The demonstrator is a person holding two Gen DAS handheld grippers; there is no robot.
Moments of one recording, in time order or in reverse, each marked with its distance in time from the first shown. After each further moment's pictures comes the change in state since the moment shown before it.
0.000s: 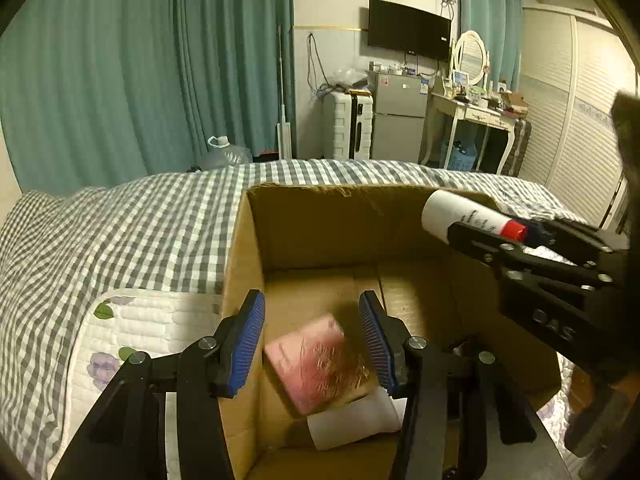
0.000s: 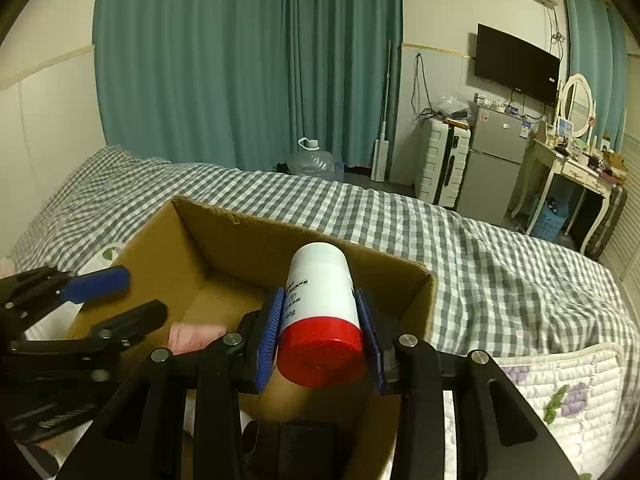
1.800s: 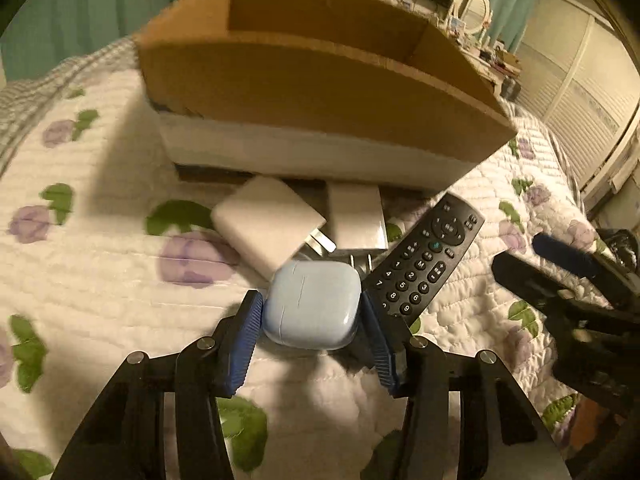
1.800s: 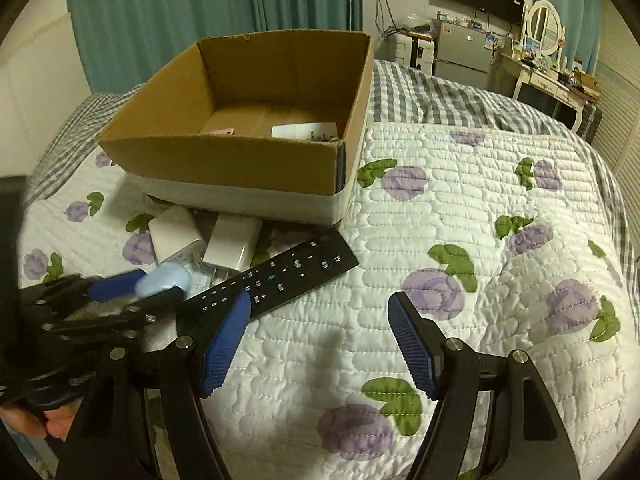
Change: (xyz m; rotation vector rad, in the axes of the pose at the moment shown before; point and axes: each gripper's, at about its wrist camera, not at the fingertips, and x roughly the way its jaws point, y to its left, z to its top) left arm -0.037 -0.027 -0.154 -0.104 0.286 -0.123; right arm -0.098 0.022 -0.162 0.134 0.274 -0.073
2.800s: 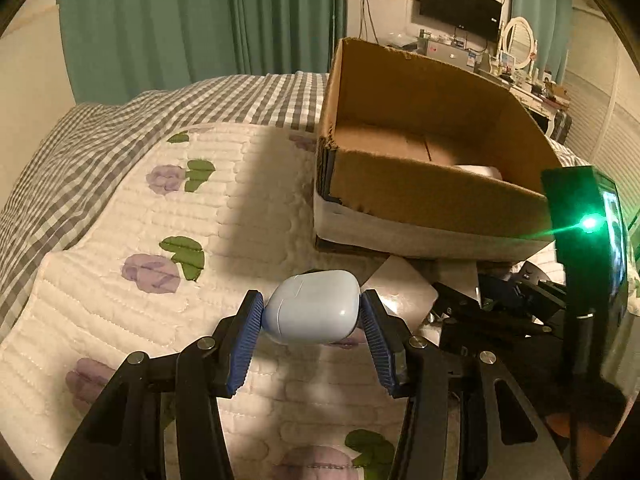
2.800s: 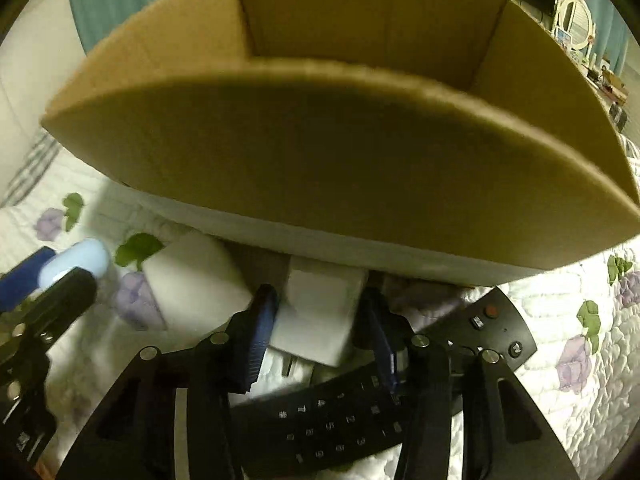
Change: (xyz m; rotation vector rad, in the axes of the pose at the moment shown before) left arm -0.025 0.049 0.022 -0.048 -0.146 0.239; right arm 0.104 0.080 0.040 -0.039 0.104 0.010
